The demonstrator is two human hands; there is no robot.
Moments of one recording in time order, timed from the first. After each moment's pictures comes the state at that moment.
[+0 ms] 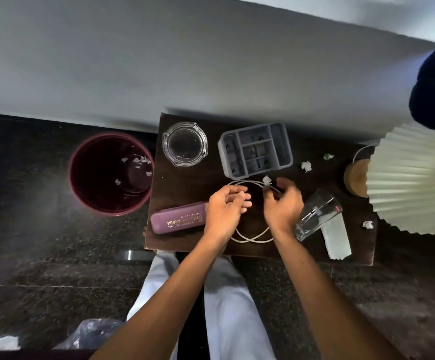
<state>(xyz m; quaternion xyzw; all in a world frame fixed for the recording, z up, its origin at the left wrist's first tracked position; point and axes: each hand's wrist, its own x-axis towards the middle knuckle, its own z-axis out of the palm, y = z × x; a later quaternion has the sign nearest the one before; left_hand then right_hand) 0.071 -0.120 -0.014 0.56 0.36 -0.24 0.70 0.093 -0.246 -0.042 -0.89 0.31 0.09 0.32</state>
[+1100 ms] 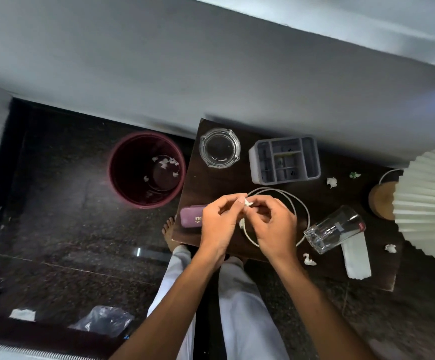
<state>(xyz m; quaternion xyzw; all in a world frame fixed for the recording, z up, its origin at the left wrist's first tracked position) 0.037 -0.074 0.007 0.50 0.42 -0.11 0.75 0.061 -0.184 0.022 -0.87 0.08 0.18 0.45</state>
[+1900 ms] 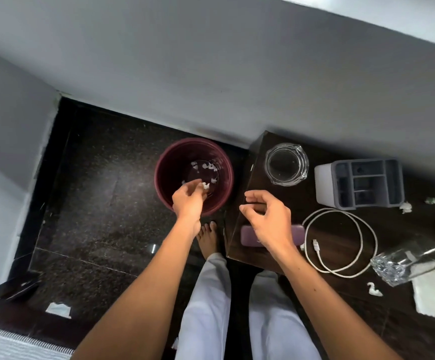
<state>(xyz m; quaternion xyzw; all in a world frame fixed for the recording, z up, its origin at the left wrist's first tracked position) 0.044 0.129 -0.092 0.48 0.60 -0.04 0.64 0.076 -0.037 -0.016 -0.82 0.12 0.30 0.47</state>
